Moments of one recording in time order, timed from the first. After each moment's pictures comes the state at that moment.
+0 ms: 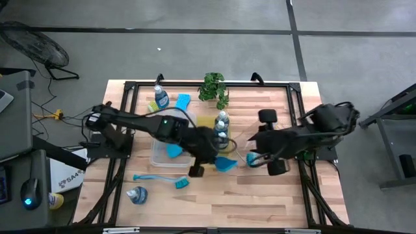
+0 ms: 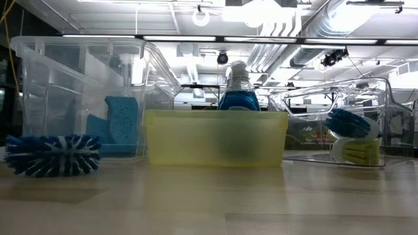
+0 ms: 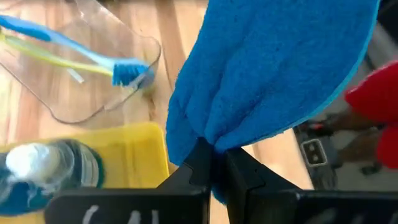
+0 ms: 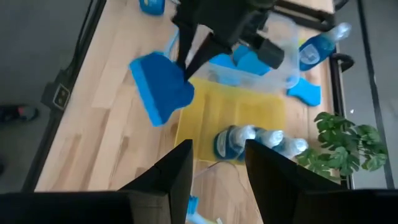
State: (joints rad) left arm -0.21 1.72 1.75 -0.77 0.12 -0.10; right arm 0.48 1.66 2.31 -1.57 0.37 0.18
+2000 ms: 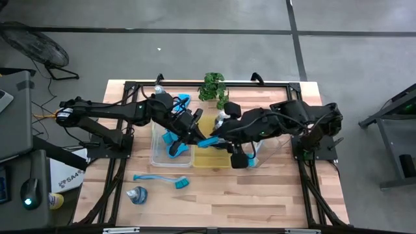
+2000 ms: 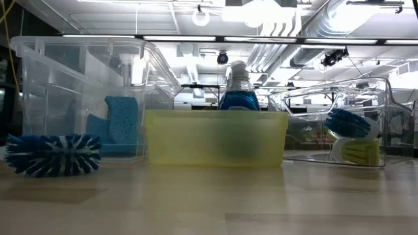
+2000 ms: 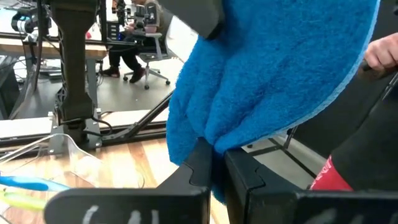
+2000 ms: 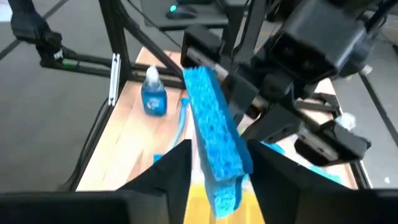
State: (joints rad) left arm -0.01 1.32 1.21 0.02 0.49 -0.11; right arm 0.29 1.78 2.31 -1.07 0.20 0.03
